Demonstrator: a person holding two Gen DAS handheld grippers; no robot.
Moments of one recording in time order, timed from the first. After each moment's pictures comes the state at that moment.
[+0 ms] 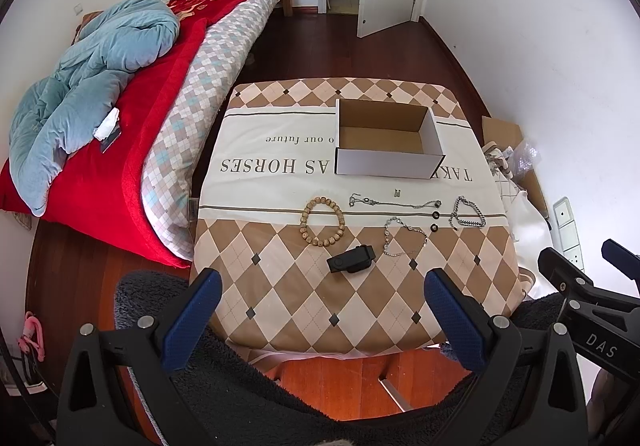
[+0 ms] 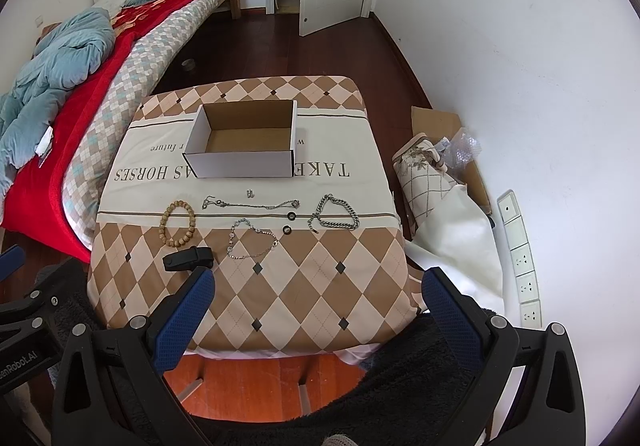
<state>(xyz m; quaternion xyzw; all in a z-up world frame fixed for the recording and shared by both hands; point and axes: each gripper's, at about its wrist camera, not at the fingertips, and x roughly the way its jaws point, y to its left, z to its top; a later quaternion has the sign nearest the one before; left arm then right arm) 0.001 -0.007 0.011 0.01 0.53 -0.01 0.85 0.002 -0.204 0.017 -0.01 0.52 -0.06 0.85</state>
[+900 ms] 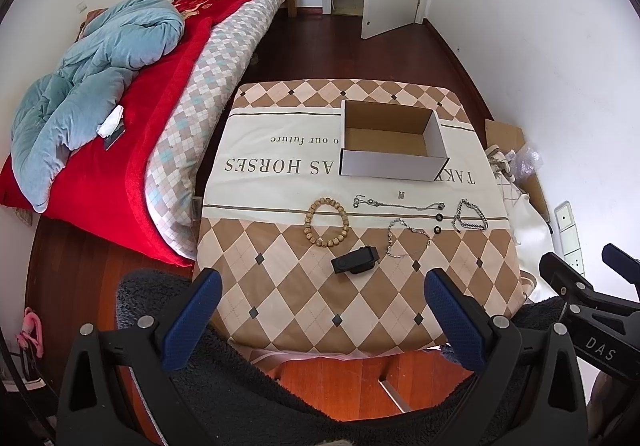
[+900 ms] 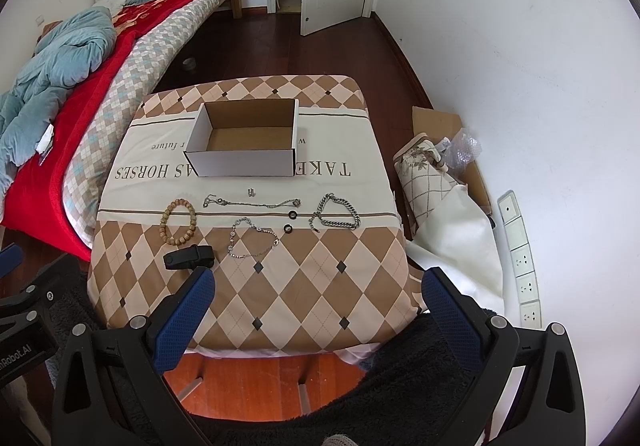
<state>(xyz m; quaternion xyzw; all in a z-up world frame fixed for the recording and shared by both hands) 0.003 0.000 0.015 0.00 0.52 -0.01 0.85 0.002 -0.207 0.017 -0.01 0.53 -0.06 0.85</state>
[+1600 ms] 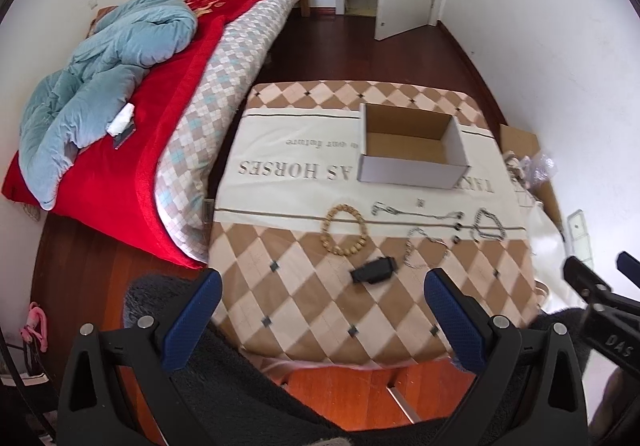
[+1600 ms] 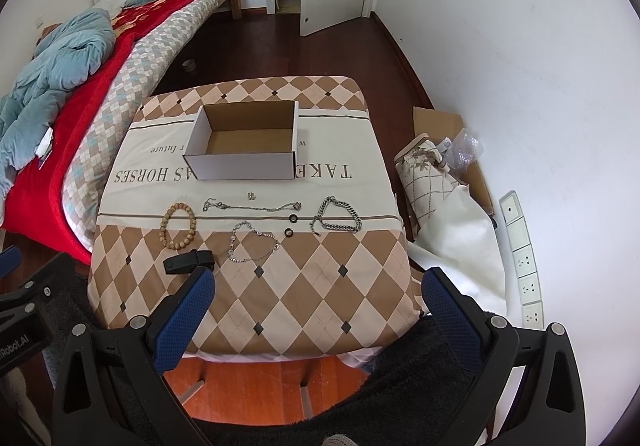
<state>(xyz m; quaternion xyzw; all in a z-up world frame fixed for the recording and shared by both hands) 0.020 0.016 0.001 0.01 0.52 0.03 0.86 0.017 -0.214 0.012 0.00 0.52 -0.07 0.85</state>
